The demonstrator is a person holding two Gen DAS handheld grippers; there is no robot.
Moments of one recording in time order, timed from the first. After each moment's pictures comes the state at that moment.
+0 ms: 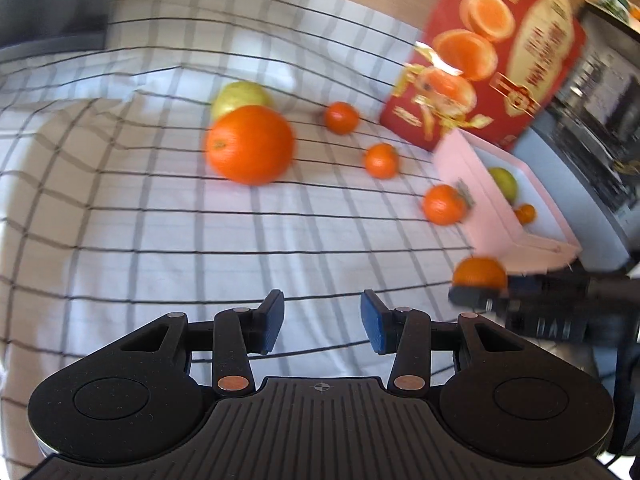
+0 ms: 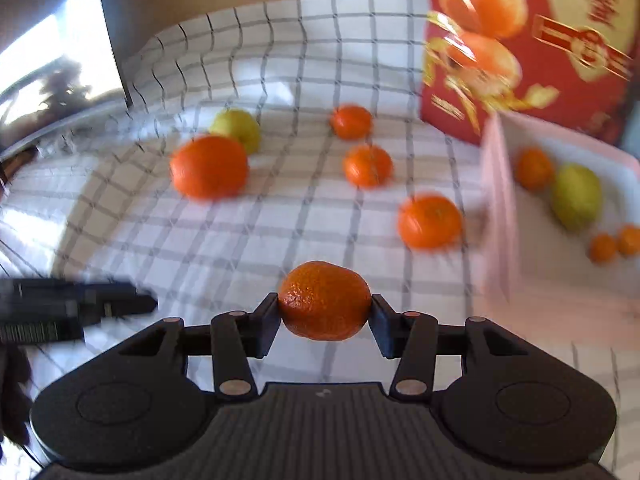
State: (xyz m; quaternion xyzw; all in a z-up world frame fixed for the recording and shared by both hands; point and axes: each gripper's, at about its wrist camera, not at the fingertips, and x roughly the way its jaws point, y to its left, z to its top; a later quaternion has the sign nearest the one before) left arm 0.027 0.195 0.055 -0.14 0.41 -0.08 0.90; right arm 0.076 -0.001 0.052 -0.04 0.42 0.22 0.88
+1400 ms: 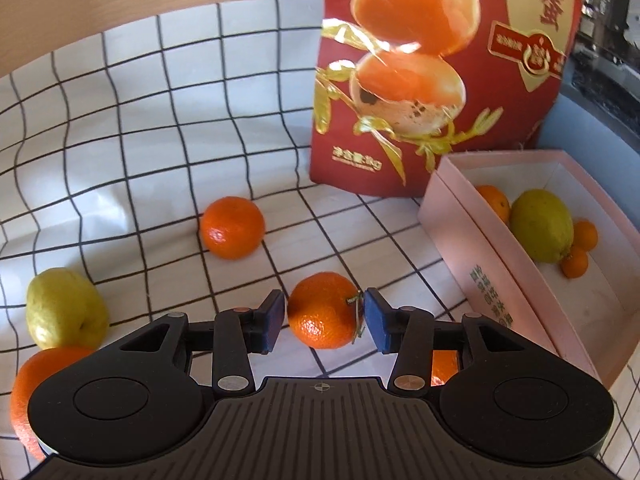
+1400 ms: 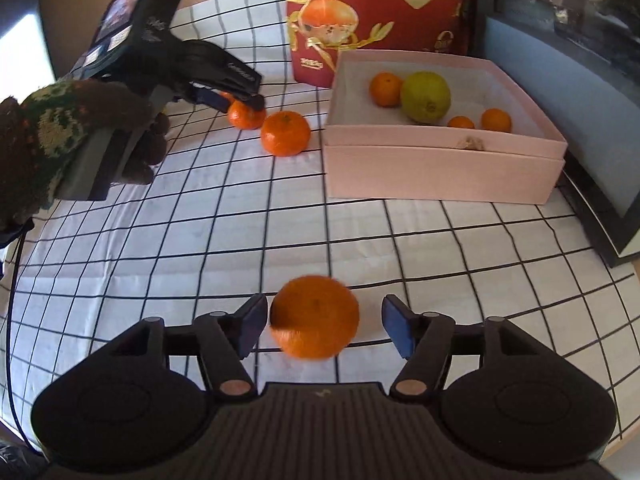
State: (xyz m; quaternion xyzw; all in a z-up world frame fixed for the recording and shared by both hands) left arm 0.222 0.078 0.039 0.02 0.41 -0.10 0.91; right arm 0.004 -0.086 0.031 0.00 0.42 0.11 0.90
